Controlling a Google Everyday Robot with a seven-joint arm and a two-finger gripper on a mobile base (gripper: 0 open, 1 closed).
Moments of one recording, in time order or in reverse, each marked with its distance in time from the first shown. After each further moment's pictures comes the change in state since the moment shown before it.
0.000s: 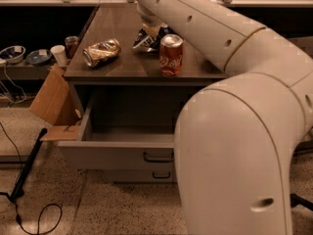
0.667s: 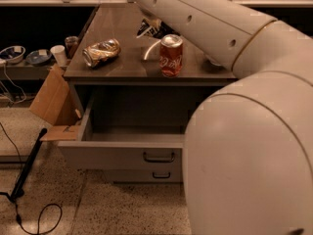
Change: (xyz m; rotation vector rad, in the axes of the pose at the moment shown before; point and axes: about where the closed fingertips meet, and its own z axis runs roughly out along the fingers) arm 0.004 -0.025 -0.030 0.149 0.011 0.055
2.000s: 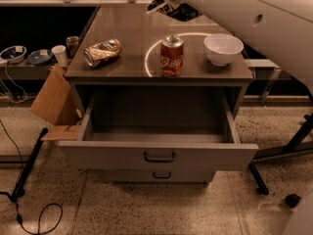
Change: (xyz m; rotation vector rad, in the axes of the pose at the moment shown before) arm 0.032 -0.049 -0.082 0.128 -0.183 0.100
